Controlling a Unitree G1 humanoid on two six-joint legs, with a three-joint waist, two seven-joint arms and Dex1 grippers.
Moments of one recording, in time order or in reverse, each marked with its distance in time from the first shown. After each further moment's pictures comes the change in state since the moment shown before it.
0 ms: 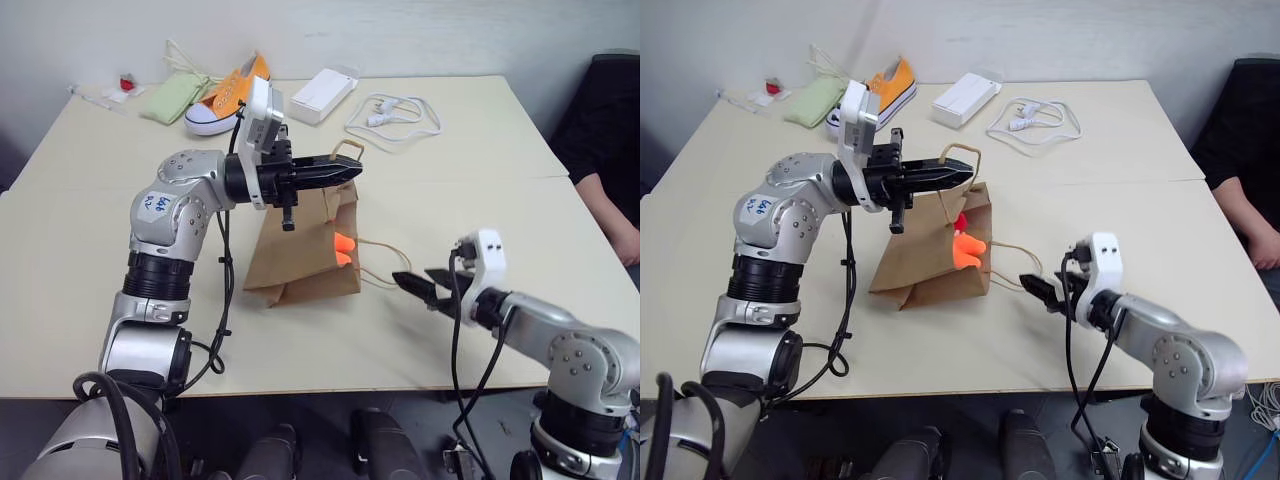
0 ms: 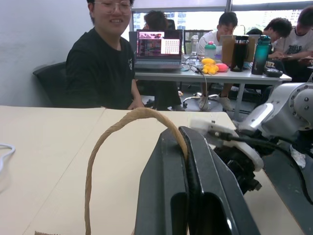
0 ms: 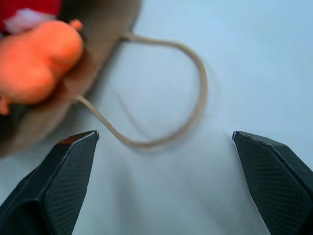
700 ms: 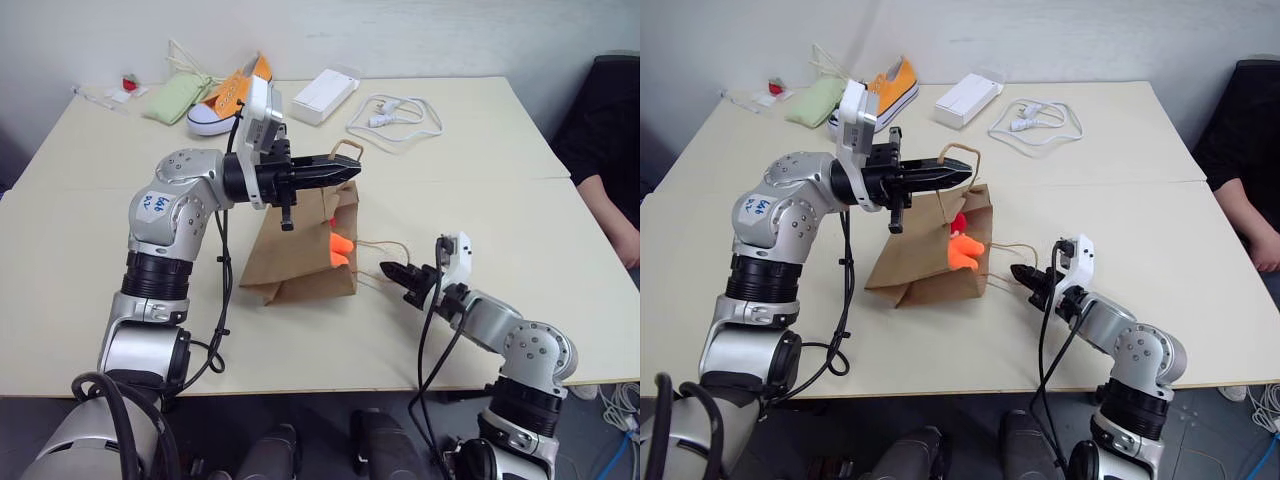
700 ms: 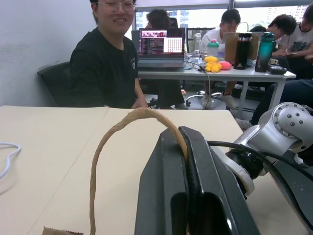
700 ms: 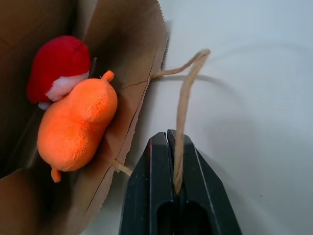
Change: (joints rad) left arm 0.000 0.005 0.000 -0.001 0.008 -0.010 0.000; right arm -0.091 0.177 -0.079 0.196 0.100 -0.079 -0.072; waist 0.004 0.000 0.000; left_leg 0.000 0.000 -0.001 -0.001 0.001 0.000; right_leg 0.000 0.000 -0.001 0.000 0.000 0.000
